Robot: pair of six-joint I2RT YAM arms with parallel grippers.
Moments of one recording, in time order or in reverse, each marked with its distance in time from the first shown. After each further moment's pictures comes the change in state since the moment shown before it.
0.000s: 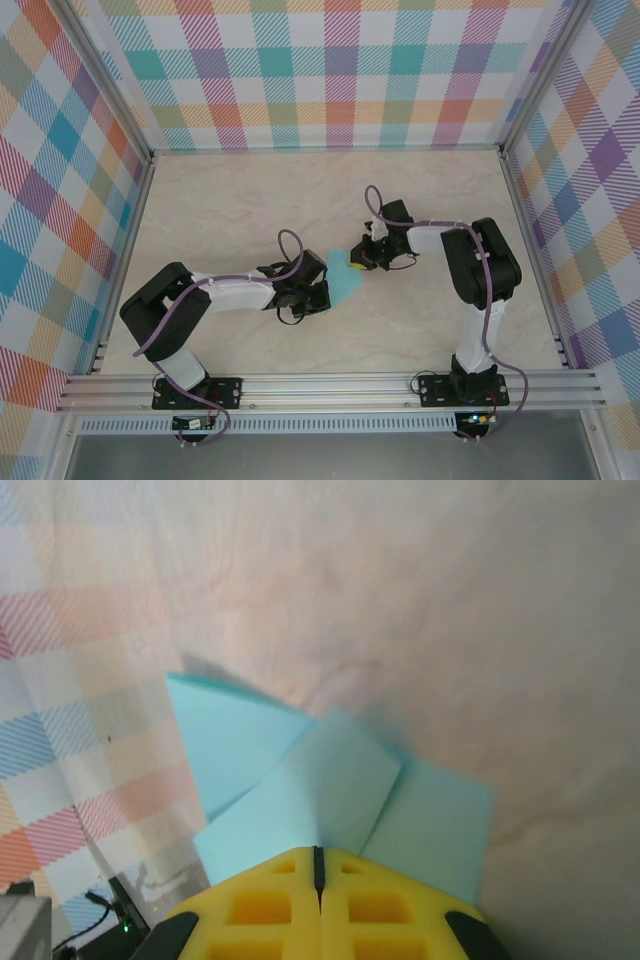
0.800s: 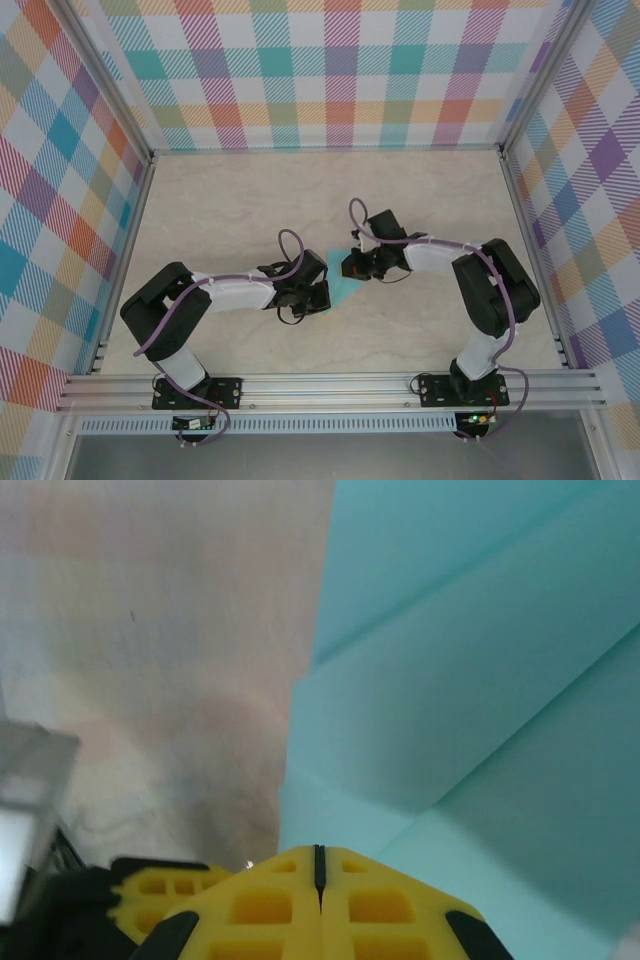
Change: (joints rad) left arm -0.001 0.002 0.008 -0.010 -0.004 0.000; right arm 0.182 -0.219 -0.155 0.006 0.109 -0.083
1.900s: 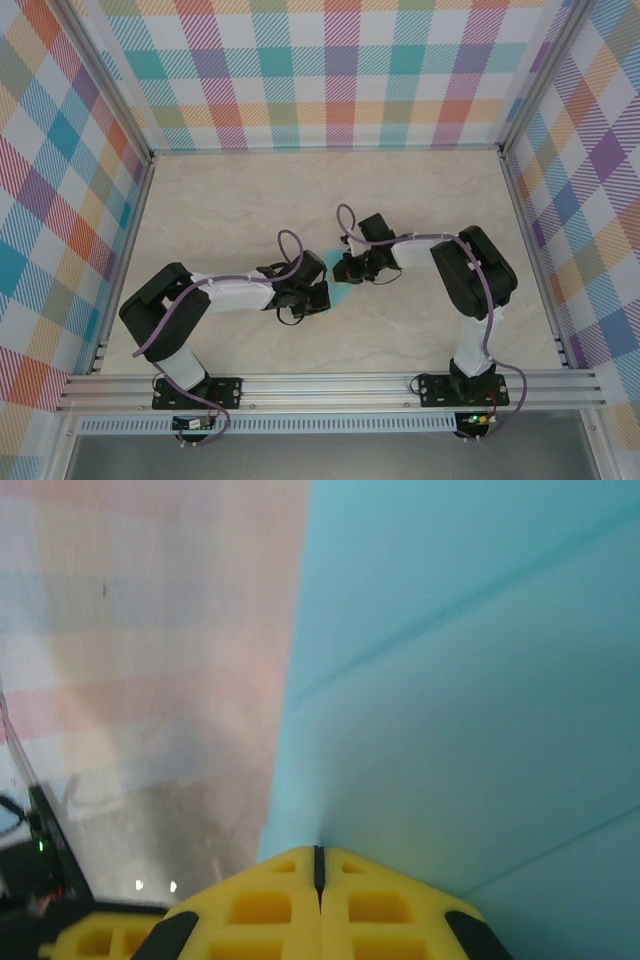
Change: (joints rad) left arm 0.000 -0.006 -0.016 0.013 0.002 0.000; right arm -0.028 0.176 0.085 0.074 -0.080 -0.064
